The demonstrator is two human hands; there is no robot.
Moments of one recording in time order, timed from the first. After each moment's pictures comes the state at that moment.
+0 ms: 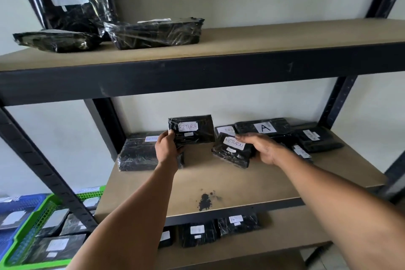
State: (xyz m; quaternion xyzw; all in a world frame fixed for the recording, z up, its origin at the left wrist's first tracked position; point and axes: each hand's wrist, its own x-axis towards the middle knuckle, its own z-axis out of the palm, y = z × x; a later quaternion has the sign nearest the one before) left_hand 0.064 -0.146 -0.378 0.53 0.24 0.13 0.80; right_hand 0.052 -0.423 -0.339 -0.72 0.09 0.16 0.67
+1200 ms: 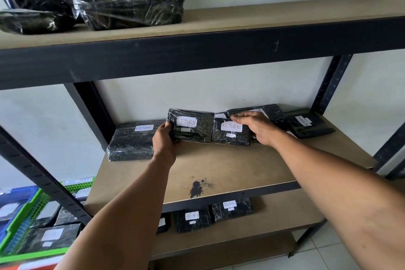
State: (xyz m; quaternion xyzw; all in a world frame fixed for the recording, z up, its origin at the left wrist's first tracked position) left_hand 0.049 -0.169 -0.379 0.48 0.18 0.05 0.86; right_hand 0.072 -0.442 -0.345 -0.73 0.01 0.09 0.68
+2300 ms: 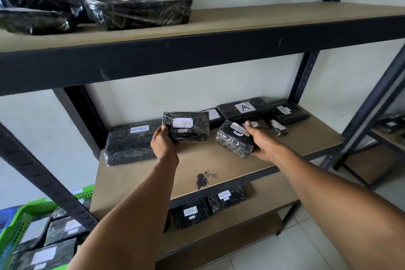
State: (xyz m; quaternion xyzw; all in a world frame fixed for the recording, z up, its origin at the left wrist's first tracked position) left_hand 0.039 -0.159 -0.392 0.50 0.24 0.11 0.82; right_hand -0.021 -0.422 -0.353 -0.63 0.24 0.08 0.74
